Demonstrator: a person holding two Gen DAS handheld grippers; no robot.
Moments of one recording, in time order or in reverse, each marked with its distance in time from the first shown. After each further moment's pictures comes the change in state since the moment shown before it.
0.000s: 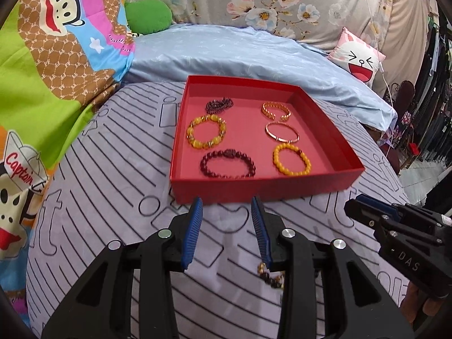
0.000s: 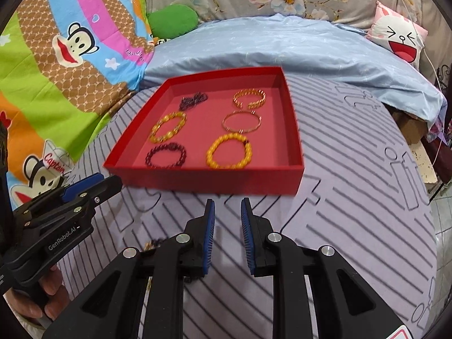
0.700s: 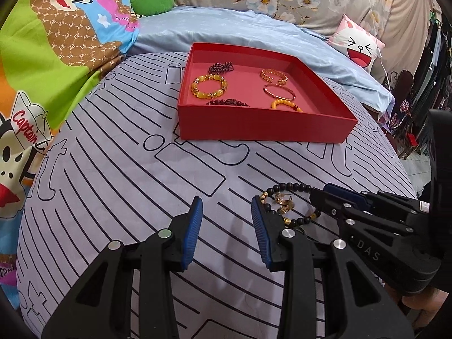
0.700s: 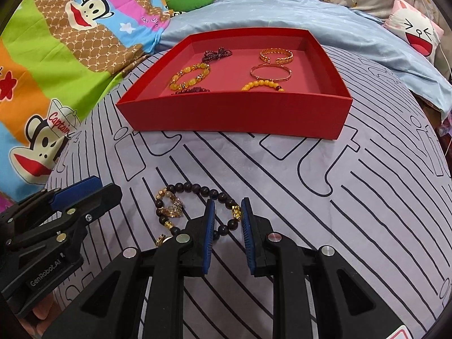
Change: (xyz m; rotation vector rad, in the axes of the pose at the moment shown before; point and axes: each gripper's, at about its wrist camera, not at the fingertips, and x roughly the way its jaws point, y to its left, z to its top) left arm -0.015 0.003 -0.051 -0.013 0.076 -0.010; right arm 0.025 0.025 -0.040 -0.056 0.091 0.017
